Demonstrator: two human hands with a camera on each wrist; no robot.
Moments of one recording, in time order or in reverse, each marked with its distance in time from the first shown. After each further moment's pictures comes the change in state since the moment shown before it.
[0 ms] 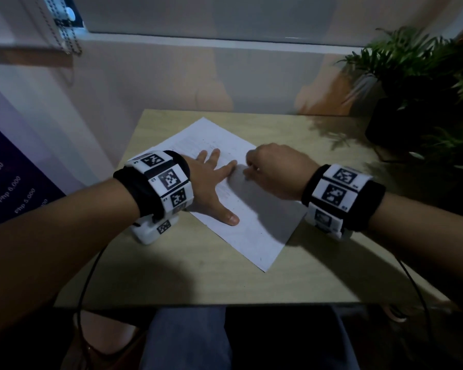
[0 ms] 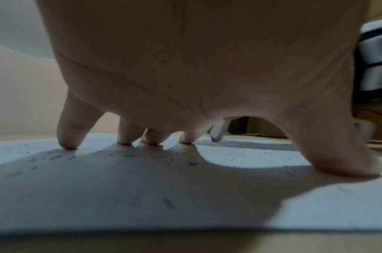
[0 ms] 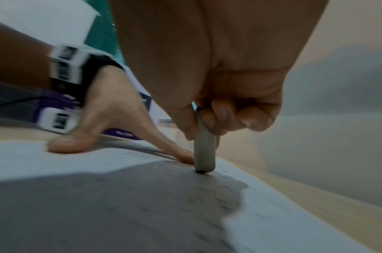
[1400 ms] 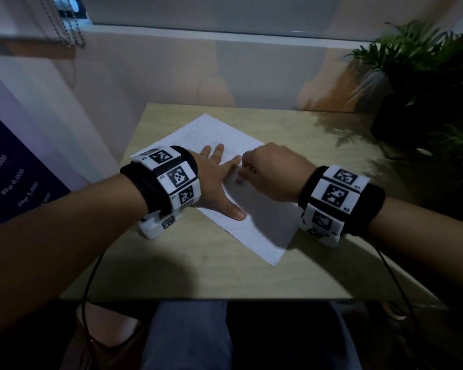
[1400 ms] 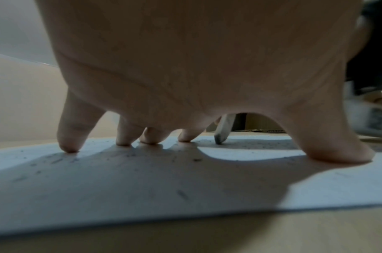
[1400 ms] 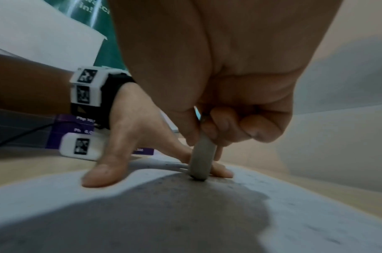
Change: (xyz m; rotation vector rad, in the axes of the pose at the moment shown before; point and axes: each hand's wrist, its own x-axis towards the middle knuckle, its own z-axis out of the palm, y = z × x) left_hand -0.003 0.006 -0.002 -0.046 -0.005 -0.002; right_hand -0.006 -0.022 0.001 0.070 0.001 0.005
